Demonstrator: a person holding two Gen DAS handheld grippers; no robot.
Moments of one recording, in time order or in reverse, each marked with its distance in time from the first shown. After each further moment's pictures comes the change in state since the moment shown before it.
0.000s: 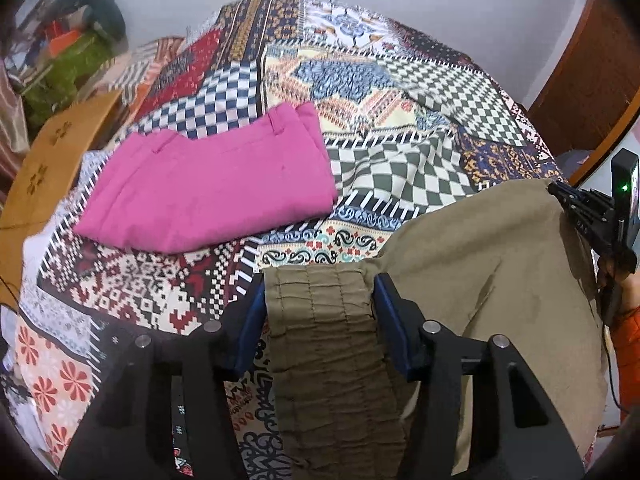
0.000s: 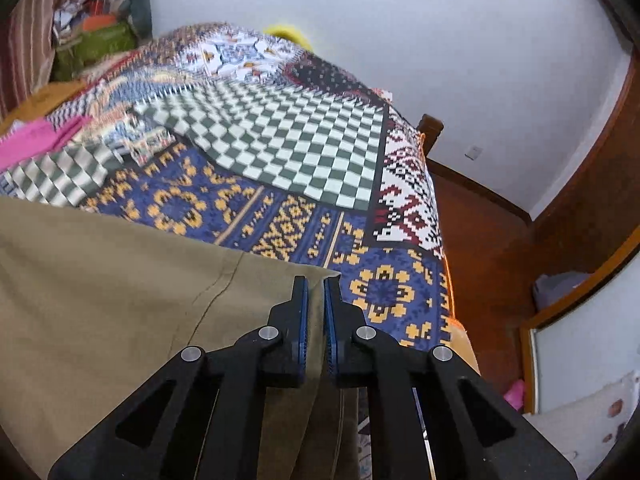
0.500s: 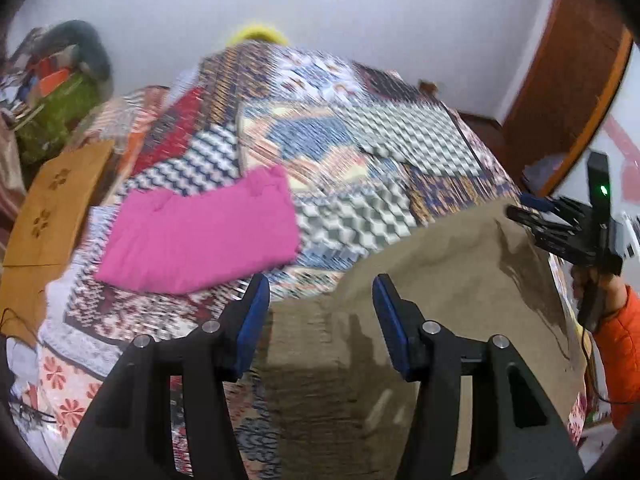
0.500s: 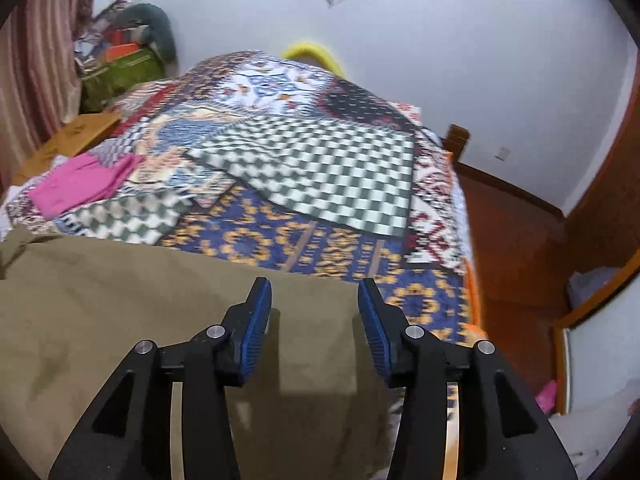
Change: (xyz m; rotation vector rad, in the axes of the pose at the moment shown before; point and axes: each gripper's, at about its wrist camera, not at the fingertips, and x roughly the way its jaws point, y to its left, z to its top) left arm -0.059 -0.025 0.011 0.087 -0.108 -0.060; right arm -0.049 0.016 0.016 0.040 -0.044 0.198
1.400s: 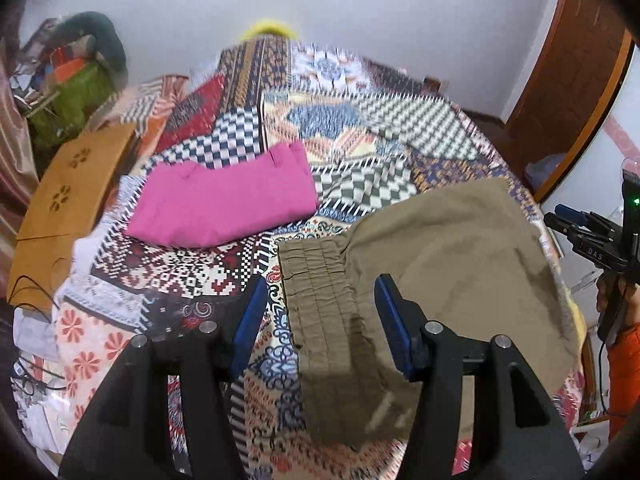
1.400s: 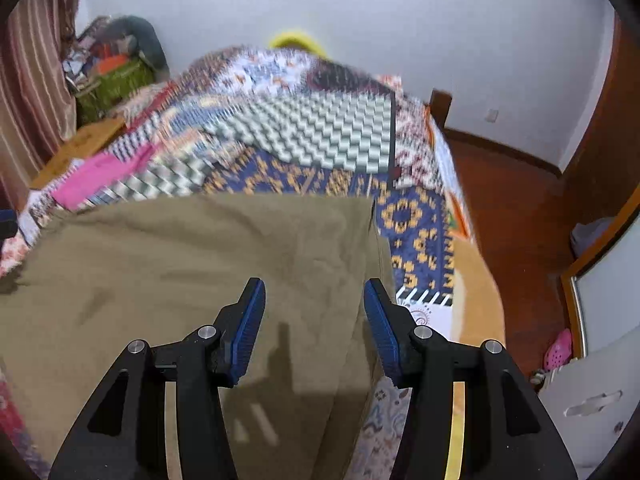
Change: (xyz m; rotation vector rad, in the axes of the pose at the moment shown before) left arm -0.060 0.013 -0.041 -0.039 -0.021 0.029; right arm -0.076 -0.004 -0.047 0.131 -0.003 -0.013
